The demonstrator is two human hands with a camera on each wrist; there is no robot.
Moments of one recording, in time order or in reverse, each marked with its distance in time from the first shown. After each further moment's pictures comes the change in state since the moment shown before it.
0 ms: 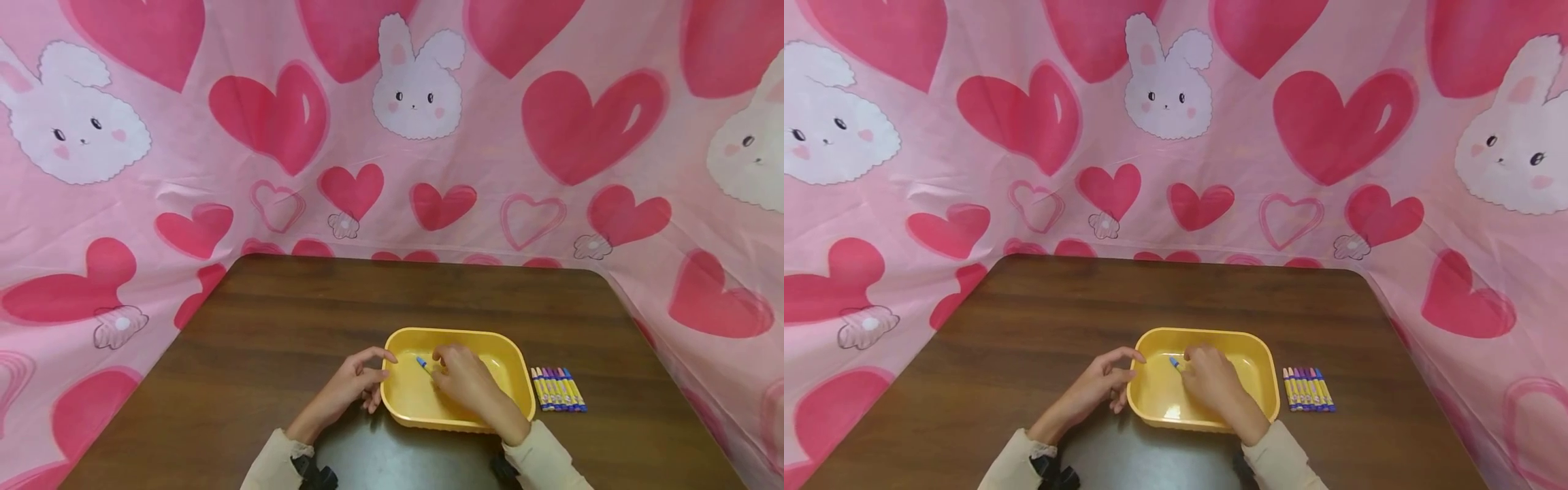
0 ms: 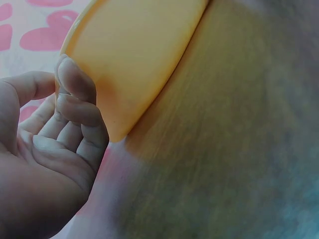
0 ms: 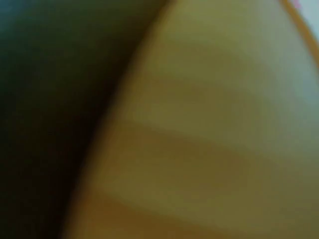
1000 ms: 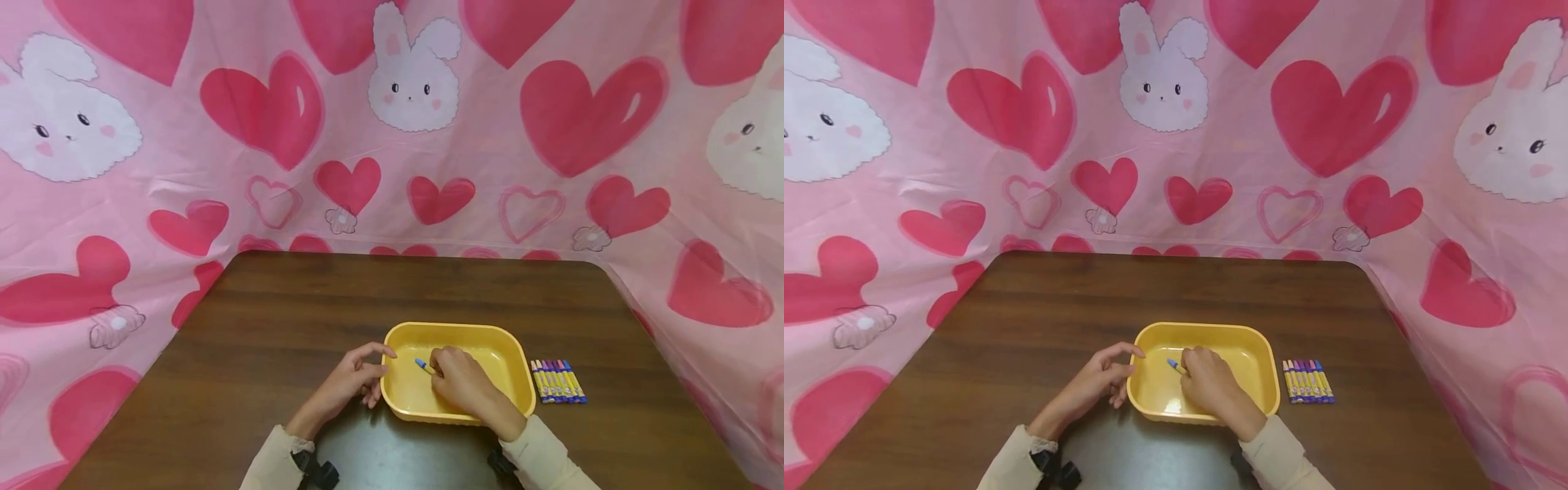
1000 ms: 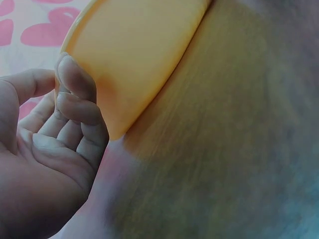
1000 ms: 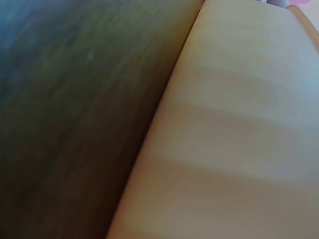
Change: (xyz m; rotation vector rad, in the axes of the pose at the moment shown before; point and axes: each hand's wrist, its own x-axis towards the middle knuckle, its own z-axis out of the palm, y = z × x) left_hand 0.000 0.001 -0.003 0.006 0.012 -0.043; right_hand -0.001 0.000 0.013 0.014 -0.098 -0.016
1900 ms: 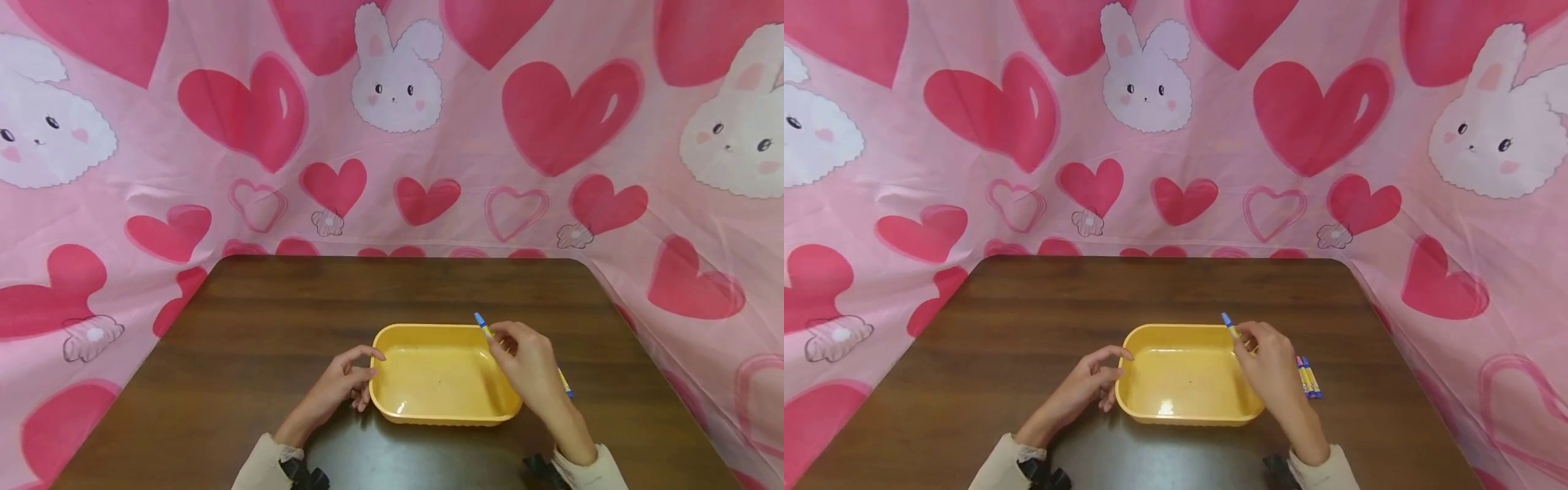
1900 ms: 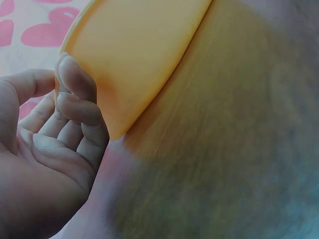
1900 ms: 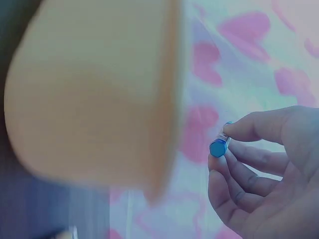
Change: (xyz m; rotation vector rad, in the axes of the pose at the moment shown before) left_hand 0.000 -0.004 0.001 -0.005 -0.014 0.027; right_hand -0.051 0.035 -0.086 0.058 0.564 0.067
